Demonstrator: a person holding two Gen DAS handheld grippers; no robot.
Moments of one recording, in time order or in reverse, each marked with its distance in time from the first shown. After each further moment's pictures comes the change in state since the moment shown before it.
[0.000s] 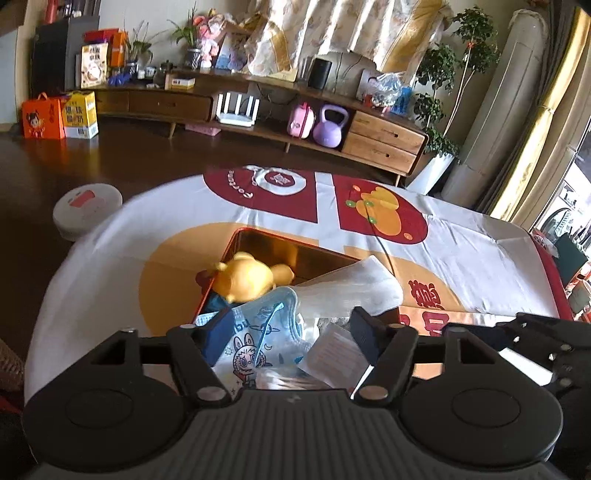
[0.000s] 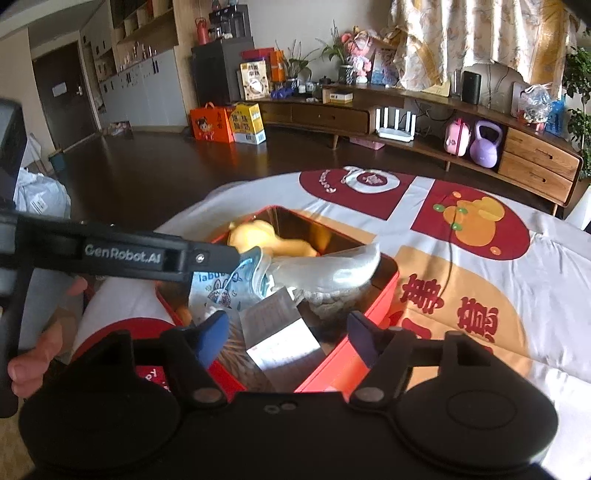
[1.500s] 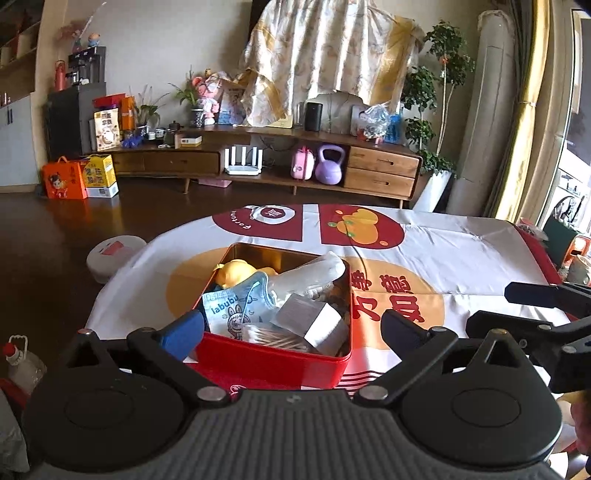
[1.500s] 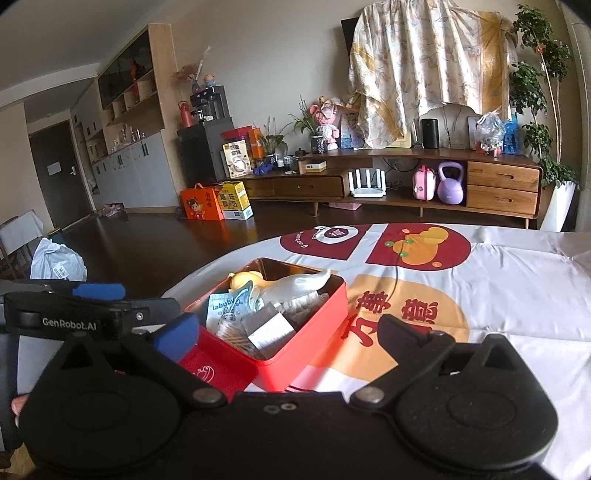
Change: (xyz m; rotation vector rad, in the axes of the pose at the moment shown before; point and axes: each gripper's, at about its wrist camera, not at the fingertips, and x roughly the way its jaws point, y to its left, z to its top) left arm -0.104 -0.064 -0.061 0.115 -0.154 0.092; right arm -0.115 -0.016 -0.059 0.115 -0.249 -0.019
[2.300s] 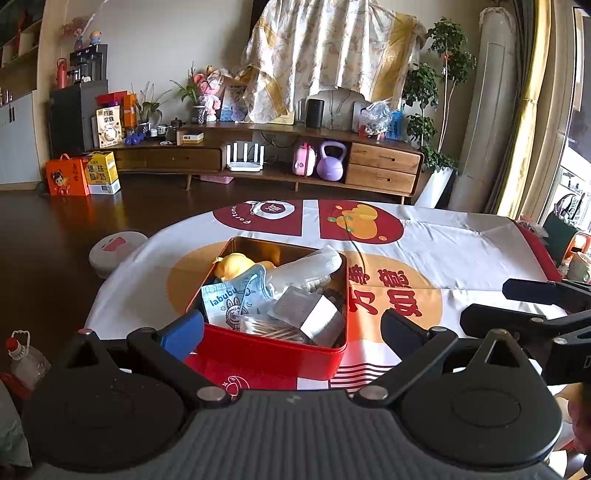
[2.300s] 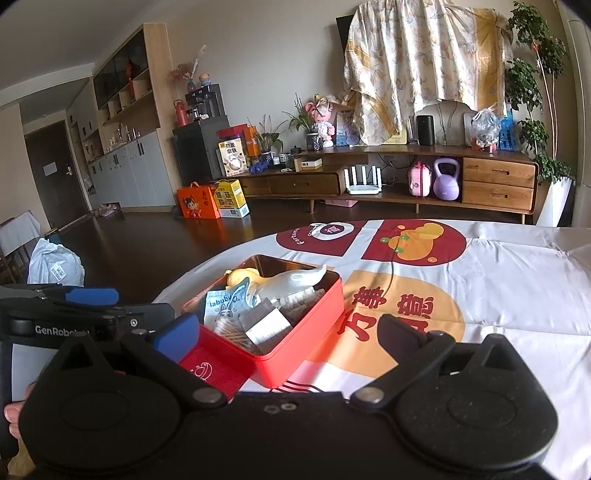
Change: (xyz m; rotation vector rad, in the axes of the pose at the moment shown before) left arm -0.005 -0.006 -0.006 0.000 0.009 0.009; right arm -0.006 -0.002 -0.002 0.004 0.008 -0.012
